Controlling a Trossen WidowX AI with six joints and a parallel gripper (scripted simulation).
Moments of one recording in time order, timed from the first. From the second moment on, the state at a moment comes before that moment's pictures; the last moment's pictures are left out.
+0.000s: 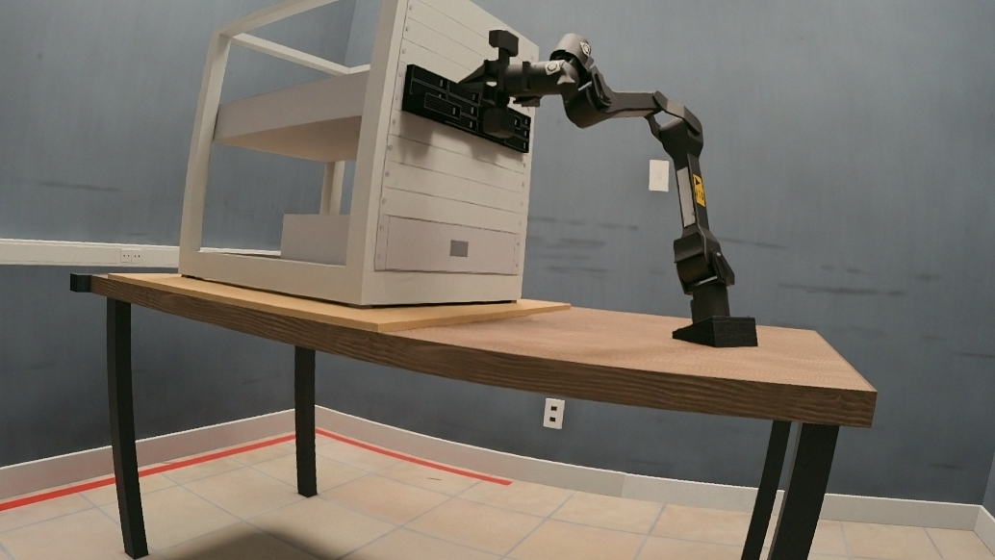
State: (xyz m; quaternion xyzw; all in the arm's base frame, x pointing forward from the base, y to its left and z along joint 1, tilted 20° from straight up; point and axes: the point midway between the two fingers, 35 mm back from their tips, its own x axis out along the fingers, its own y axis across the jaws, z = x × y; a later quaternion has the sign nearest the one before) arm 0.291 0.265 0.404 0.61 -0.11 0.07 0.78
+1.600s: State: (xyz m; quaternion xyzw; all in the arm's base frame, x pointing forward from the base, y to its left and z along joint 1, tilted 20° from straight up) arm 0.308 0.260 0.406 0.62 -0.11 0.07 0.78
